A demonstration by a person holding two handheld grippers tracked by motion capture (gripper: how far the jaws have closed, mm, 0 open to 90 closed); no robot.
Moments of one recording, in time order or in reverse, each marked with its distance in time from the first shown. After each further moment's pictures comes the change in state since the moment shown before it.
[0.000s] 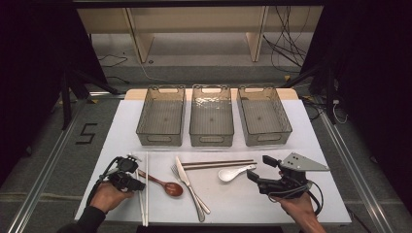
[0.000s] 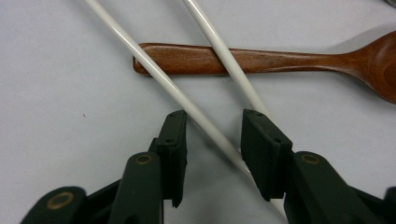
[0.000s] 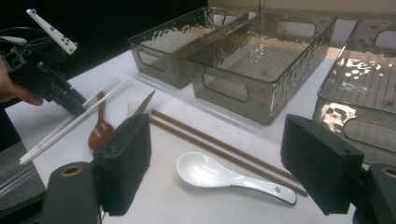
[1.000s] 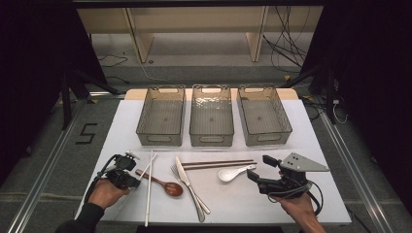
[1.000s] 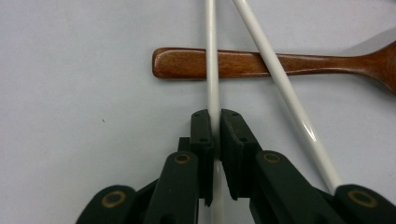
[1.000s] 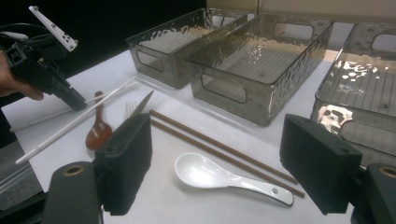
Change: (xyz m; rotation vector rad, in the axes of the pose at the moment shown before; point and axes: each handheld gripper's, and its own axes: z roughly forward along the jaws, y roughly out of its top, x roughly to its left) left arm 0.010 0.004 0.000 0.011 -0.001 0.012; right arm 0.000 0.000 0.000 -0.003 -0.009 -0.014
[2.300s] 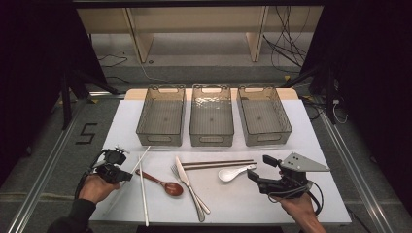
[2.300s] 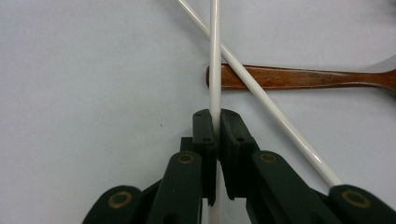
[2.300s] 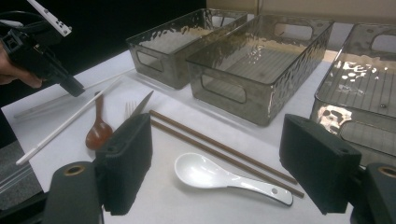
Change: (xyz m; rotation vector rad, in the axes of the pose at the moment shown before) left arm 0.026 0.000 -0.015 -0.060 0.010 -0.017; right arm 0.000 0.000 -0.001 0.001 -0.002 0.001
